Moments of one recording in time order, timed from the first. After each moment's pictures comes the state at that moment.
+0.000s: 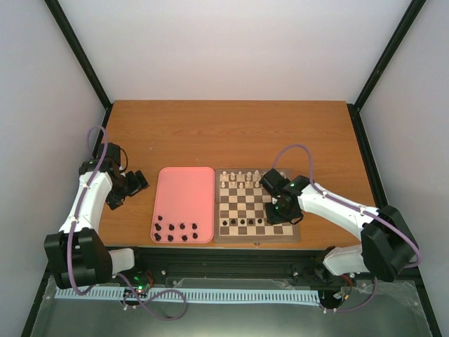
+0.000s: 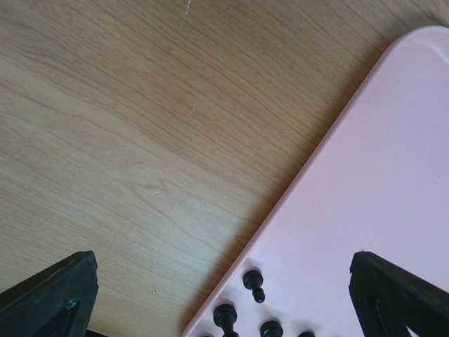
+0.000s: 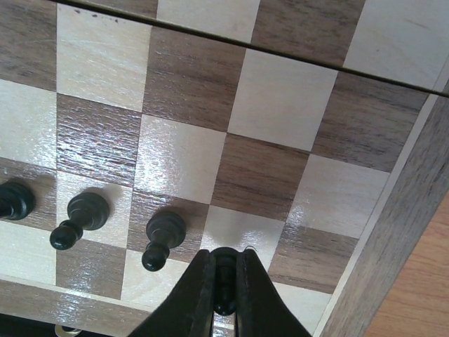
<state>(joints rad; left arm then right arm) 0.16 1.23 0.95 -1.07 0.07 -0.49 0.69 1.34 0.82 -0.93 0.01 0.48</state>
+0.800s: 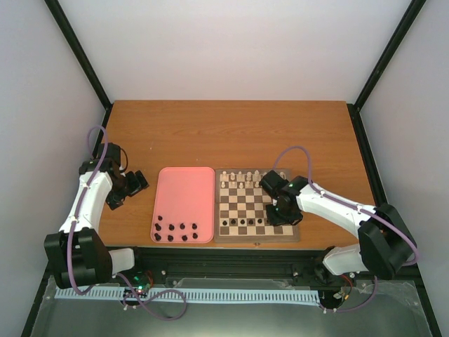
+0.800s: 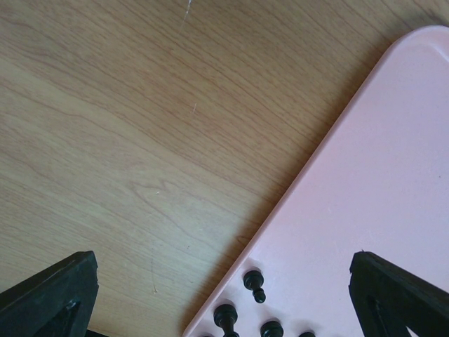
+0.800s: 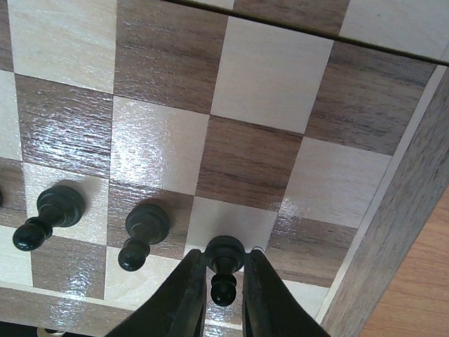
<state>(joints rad) 0.16 1.23 0.95 -1.07 0.07 -0.49 0.69 1.36 0.80 -0.94 0.01 0.50</state>
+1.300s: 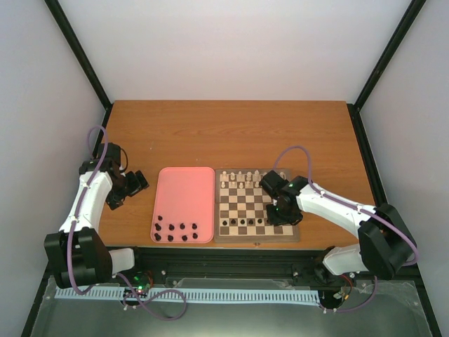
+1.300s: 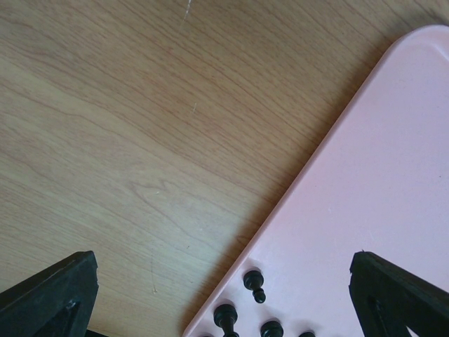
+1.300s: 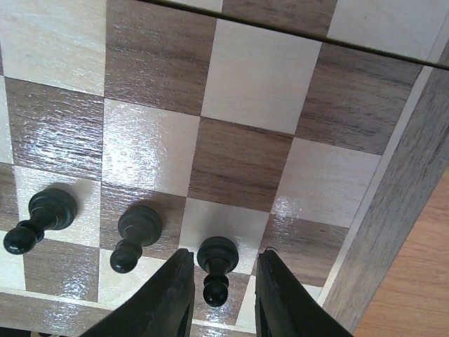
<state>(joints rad) 0.16 1.24 0.95 -1.07 0.07 -0.49 0.69 1.36 0.80 -0.95 0.02 0.50</state>
